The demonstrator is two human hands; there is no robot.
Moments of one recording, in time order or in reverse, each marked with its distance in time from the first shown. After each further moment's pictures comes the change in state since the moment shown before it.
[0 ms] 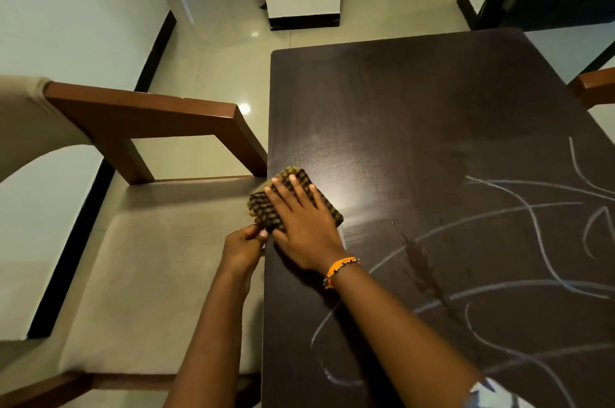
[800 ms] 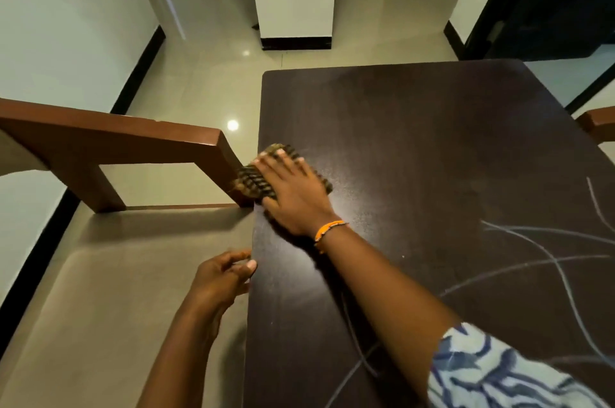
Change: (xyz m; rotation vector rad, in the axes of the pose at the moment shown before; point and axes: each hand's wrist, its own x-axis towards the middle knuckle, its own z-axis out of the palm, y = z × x) left_hand 0.048 0.014 -0.001 0.072 -0.081 -0.001; right_hand 0.114 0.059 -0.022 -0.079 0.074 -0.025
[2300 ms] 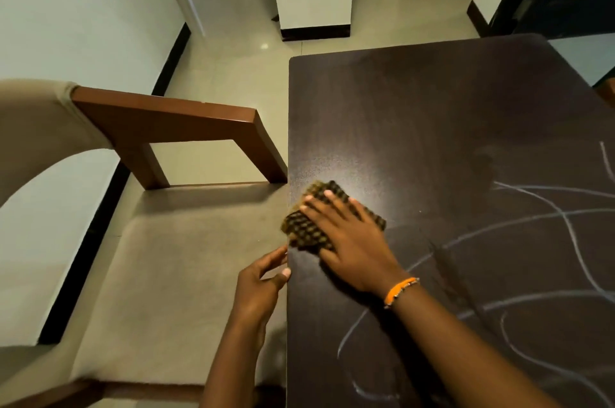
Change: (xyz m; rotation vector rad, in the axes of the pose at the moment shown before) left_hand -0.070 -0.050 -0.007 -0.074 0.027 0.077; right_hand -0.144 -0.034 -0.004 0.041 -0.021 -0.037
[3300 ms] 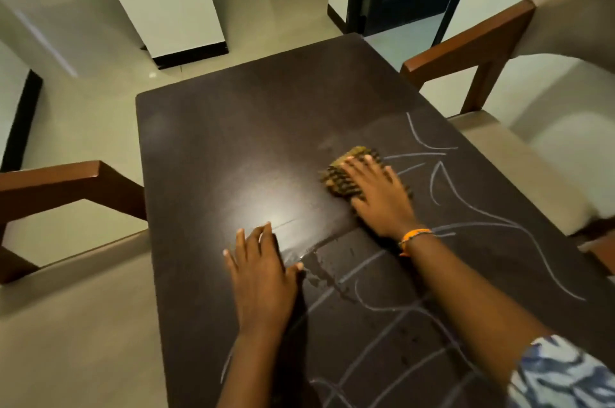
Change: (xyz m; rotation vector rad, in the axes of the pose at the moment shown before) left_hand -0.047 0.033 0.159 1.024 -0.028 0.682; right_hand -0.123 0.185 -0.088 -0.118 0.153 0.572
